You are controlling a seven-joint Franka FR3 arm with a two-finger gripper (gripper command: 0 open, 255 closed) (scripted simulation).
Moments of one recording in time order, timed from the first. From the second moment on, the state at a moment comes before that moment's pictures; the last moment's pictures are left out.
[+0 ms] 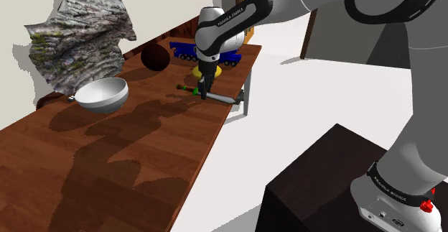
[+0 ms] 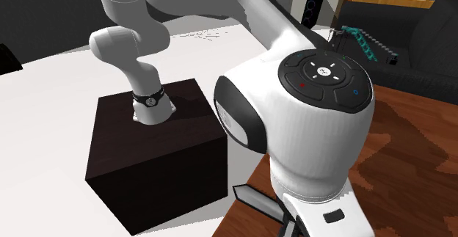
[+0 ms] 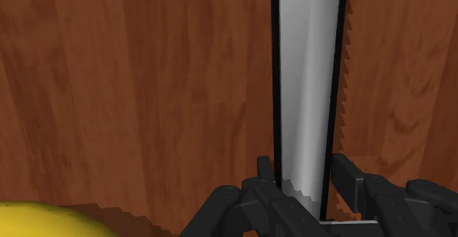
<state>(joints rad) 0.18 0.51 0.12 -1.65 0.14 2.21 -0.42</state>
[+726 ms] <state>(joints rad) 0.18 0.47 0.12 -1.63 0.14 2.14 -0.40</state>
